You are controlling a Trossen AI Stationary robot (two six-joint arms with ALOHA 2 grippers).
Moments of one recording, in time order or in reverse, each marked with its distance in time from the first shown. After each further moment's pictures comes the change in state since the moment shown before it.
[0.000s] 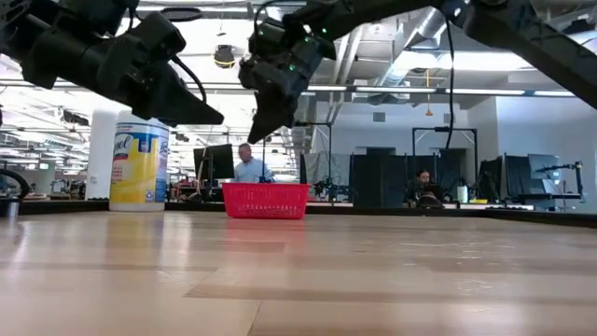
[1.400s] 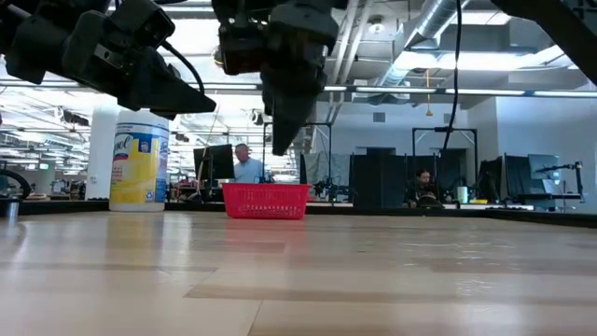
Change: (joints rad) left arm -0.098 0.000 0.000 0.025 0.000 0.017; right arm 0.389 -0.018 -0.112 -0.213 0.076 0.153
